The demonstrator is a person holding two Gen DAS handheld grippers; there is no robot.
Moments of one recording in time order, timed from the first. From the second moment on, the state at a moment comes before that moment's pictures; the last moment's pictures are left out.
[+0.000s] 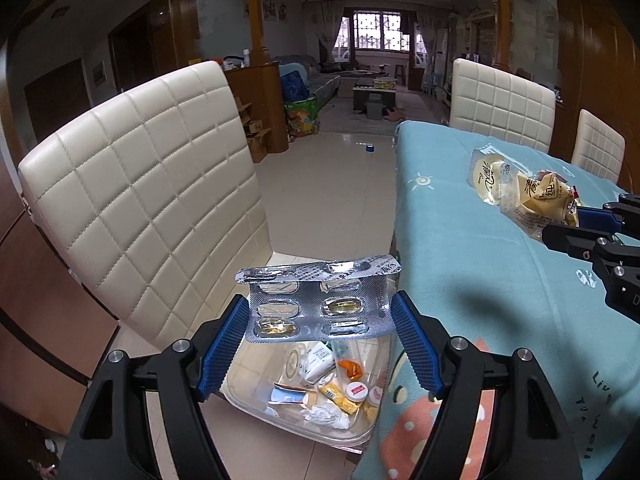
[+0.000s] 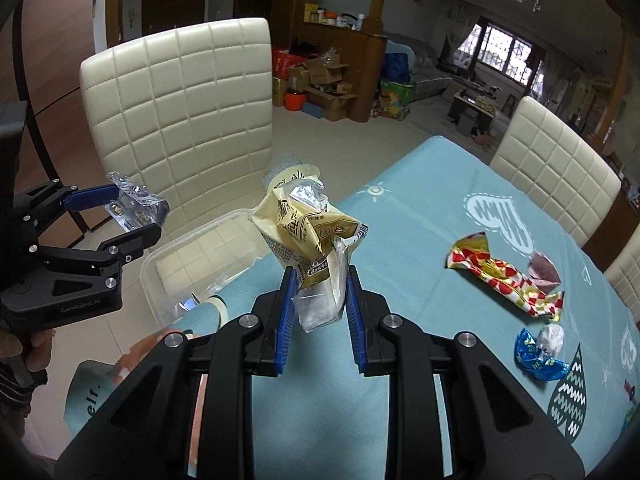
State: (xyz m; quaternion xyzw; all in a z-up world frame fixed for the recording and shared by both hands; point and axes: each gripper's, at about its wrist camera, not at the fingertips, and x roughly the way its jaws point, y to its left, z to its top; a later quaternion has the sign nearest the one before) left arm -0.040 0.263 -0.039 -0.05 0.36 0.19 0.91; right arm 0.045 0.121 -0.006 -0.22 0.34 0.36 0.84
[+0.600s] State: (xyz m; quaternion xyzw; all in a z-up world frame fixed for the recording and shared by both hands) left arm -0.046 0.298 -0.055 -0.10 0.37 0.17 0.91; right arm 0.040 0.177 -0.014 -0.25 0.34 0.38 0.82
